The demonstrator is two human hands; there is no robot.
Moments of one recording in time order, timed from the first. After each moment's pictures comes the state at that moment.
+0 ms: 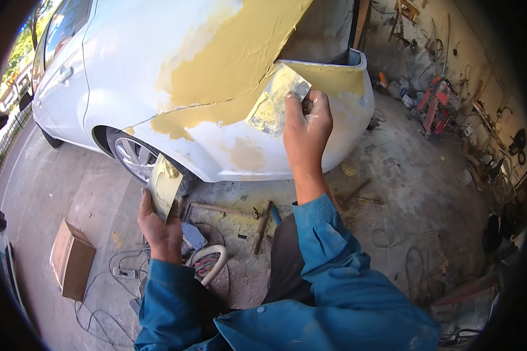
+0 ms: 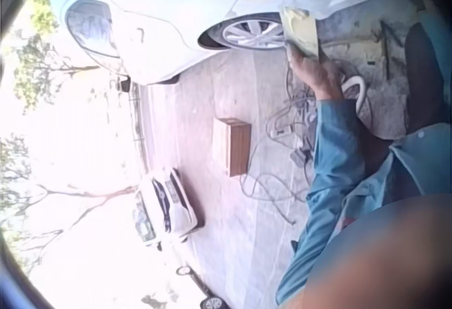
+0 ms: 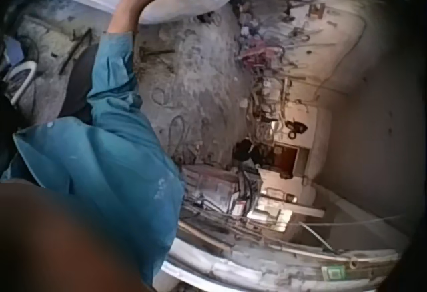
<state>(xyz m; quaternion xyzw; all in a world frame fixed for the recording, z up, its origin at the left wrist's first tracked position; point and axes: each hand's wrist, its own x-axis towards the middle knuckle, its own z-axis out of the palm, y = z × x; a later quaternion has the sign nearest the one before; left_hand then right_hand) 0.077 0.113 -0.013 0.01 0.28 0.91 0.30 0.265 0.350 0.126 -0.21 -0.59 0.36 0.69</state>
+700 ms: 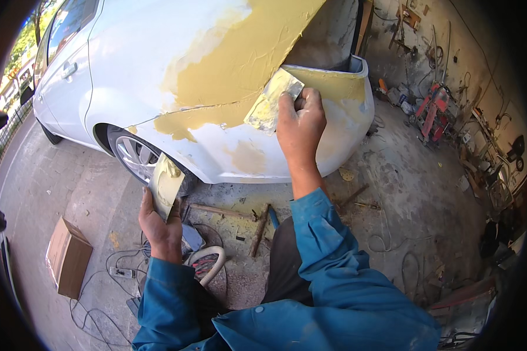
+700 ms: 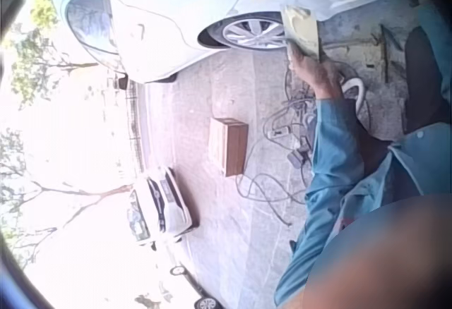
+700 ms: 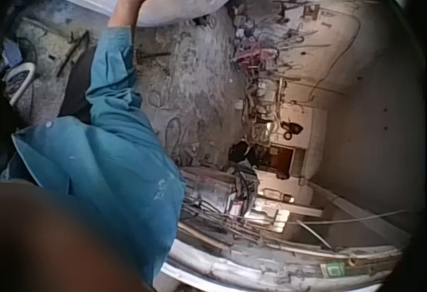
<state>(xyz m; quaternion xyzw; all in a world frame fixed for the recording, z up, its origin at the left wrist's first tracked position) 0.076 0.112 -0.010 0.01 0.28 0.91 0.30 0.251 0.365 0.128 -0.26 -0.64 0.25 0.68</state>
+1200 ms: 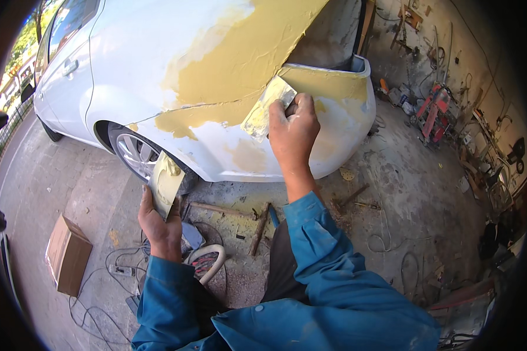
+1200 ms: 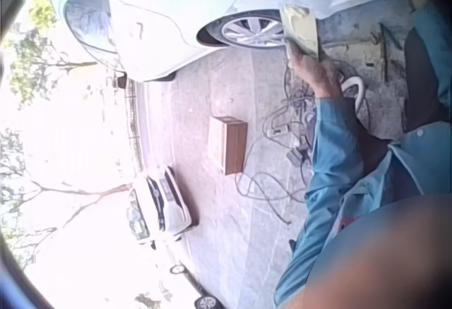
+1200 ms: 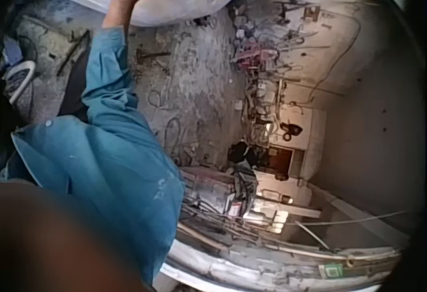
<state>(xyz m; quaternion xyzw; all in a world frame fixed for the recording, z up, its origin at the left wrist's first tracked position) 0.073 0.108 -0.013 0.01 0.26 0.92 0.30 0.241 0.341 0.122 -0.32 -0.67 0.16 0.65</state>
